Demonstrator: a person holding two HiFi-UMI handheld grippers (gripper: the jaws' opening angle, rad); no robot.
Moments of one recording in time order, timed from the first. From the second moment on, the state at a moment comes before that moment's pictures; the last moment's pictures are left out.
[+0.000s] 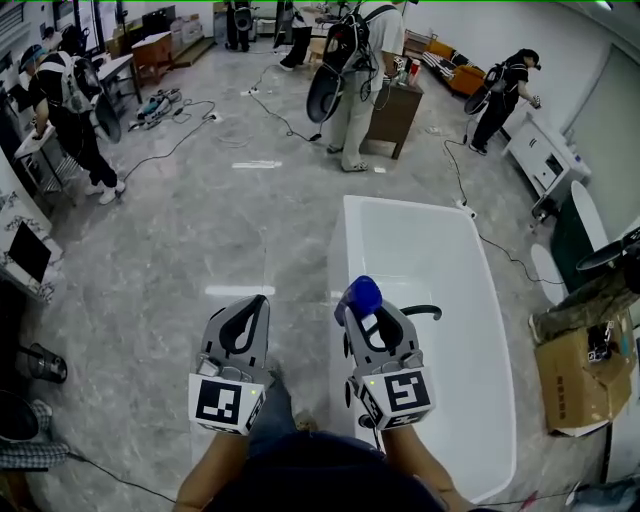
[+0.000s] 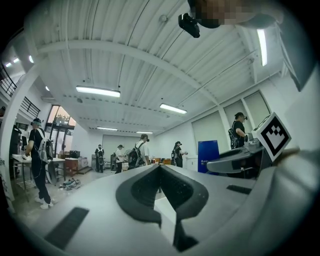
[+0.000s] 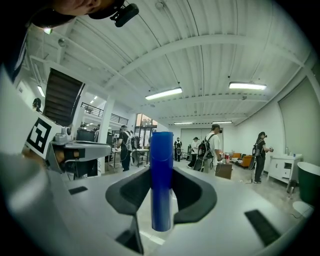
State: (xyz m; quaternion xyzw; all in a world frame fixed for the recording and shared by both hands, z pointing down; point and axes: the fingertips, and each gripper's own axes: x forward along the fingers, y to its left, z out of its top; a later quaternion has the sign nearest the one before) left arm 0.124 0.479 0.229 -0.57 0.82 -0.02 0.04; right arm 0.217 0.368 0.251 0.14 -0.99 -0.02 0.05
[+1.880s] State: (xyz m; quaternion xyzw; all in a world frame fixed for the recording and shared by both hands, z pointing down) left arm -0.166 0.063 0.295 -0.79 0.61 -0.01 -0.01; right arm -0.012 0.007 0.328 0.44 -0.89 0.03 0.09
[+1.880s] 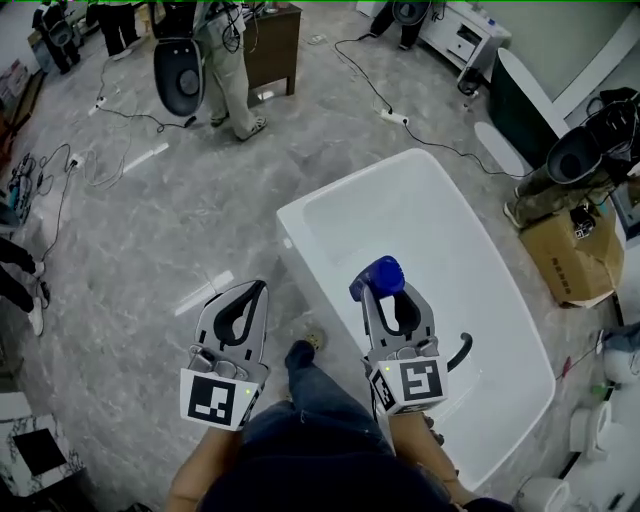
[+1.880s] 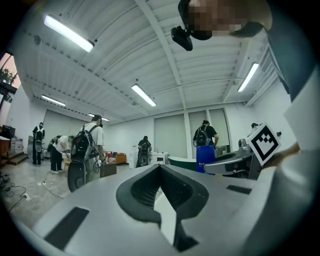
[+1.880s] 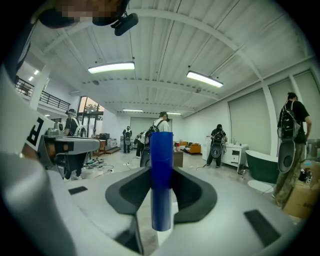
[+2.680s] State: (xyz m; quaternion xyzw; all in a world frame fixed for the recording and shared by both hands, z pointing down) left arm -0.144 -0.110 0.357 -0.85 0.52 -0.07 -0.04; right arm -0.024 -0.107 0.412 0.44 -0.89 0.07 0.11
